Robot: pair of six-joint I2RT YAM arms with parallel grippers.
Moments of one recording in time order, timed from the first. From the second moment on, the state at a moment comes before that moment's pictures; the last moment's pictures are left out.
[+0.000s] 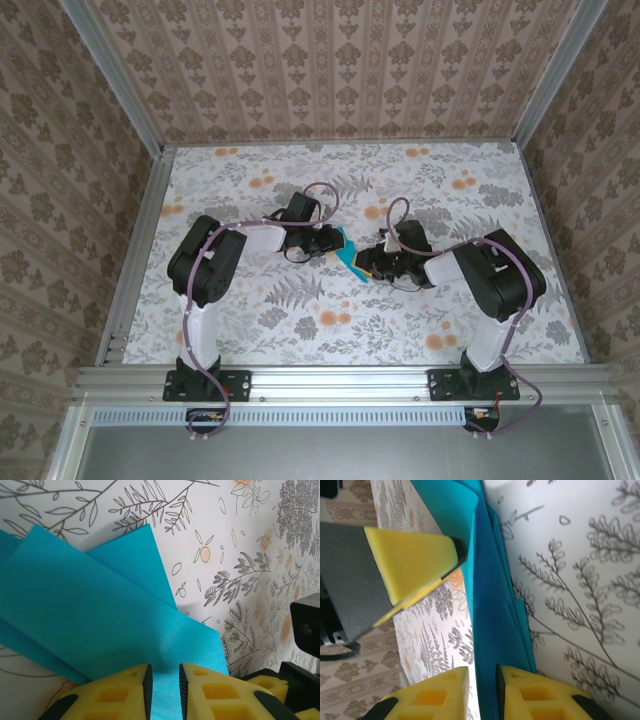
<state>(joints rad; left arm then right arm) -0.61 2.02 1.16 -0.06 0.52 -0.71 0.35 1.80 0.63 0.43 -0.69 0.90</state>
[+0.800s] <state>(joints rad) -0.61 2.01 1.15 -0.05 0.52 -0.72 0.35 1.76 0.68 0.15 -0.69 0.69</state>
